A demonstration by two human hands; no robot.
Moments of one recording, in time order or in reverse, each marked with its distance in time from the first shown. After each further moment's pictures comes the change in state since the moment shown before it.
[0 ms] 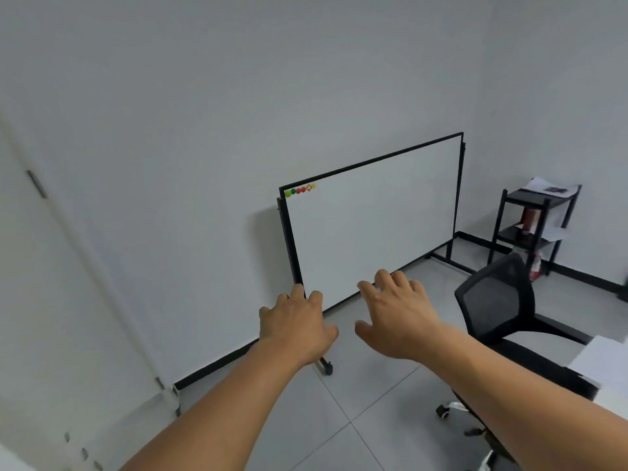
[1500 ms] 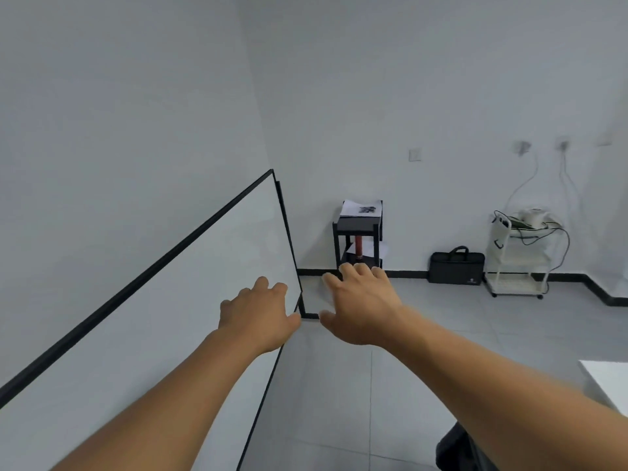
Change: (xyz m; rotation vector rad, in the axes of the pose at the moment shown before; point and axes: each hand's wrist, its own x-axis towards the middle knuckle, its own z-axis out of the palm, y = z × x) left_hand 0.895 0.277 -0.022 0.060 0.014 0.724; right_hand 0.630 0.473 0.068 -0.070 0.009 0.701
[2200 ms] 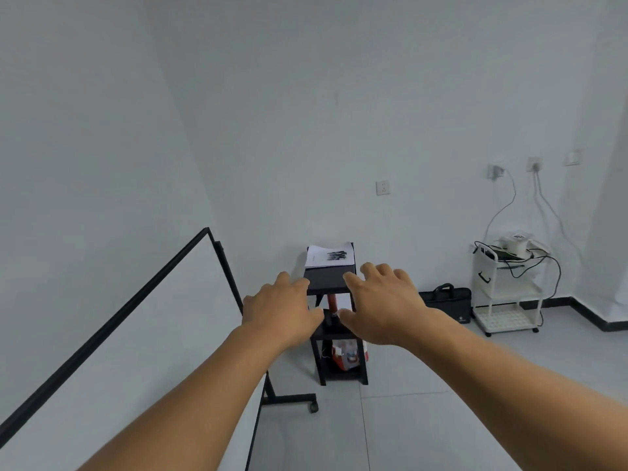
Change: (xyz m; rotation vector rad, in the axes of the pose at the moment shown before) left_hand 0.417 0.113 -0.048 -0.035 0.081 0.239; right_hand 0.323 0.233 0.010 -0.025 0.049 0.265
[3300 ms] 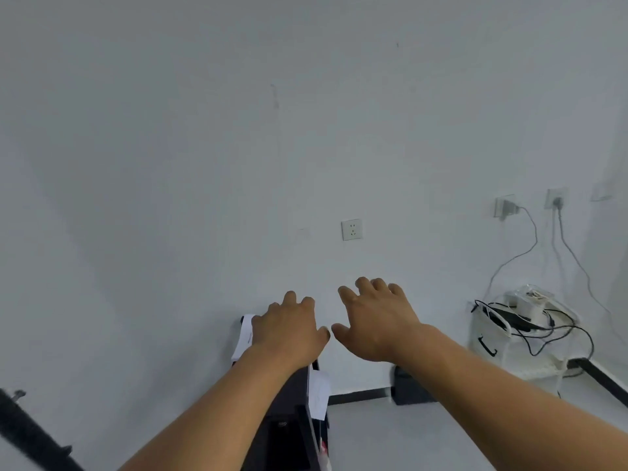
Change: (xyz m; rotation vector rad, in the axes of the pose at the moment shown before) left_hand 0.606 0.146 0.072 -0.006 -0.042 0.116; right_hand 0.504 0.308 0.086 -0.052 -0.079 0.106
